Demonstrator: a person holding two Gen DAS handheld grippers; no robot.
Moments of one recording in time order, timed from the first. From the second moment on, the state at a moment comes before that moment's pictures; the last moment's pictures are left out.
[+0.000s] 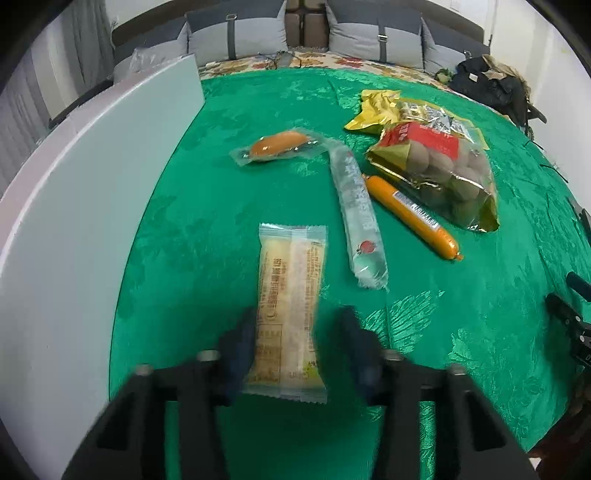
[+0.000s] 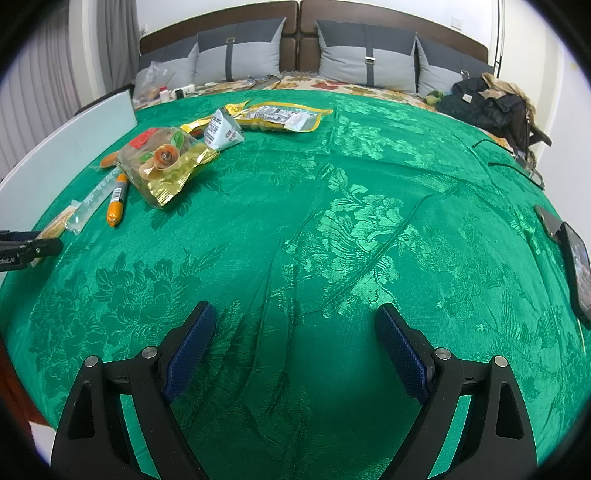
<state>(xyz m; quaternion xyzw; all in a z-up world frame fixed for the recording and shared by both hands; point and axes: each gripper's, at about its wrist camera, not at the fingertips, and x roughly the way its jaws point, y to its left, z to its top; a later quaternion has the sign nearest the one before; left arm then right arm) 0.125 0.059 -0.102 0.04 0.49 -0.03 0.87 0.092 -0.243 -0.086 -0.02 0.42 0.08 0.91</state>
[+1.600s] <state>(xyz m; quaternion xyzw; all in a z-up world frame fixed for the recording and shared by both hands) 0.082 0.125 -0.057 -0.17 0.45 -0.14 0.86 0.190 -0.113 -0.047 0.14 0.57 0.27 0.76</state>
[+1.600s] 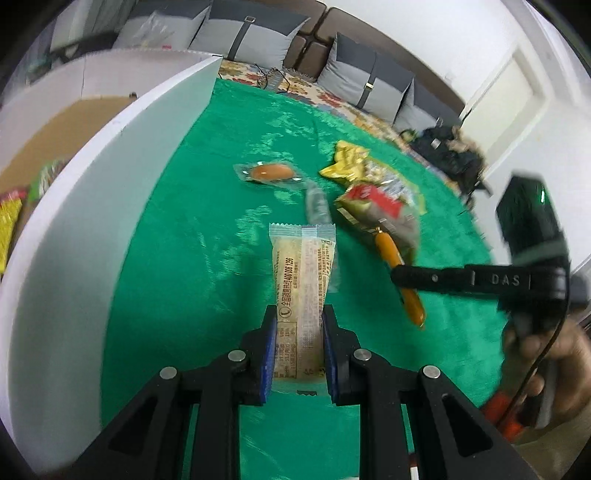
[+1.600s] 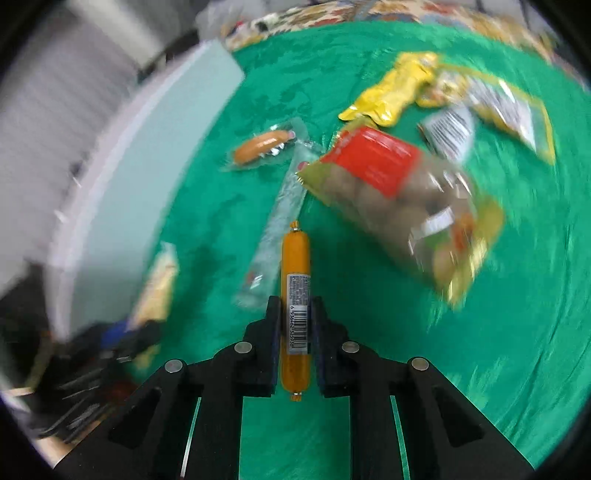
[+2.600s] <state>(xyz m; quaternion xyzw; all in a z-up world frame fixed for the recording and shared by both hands) 0.037 0.281 0.030 -0.17 0.38 0.09 0.91 0.142 0.004 0.029 0.08 0.44 0.35 0.82</state>
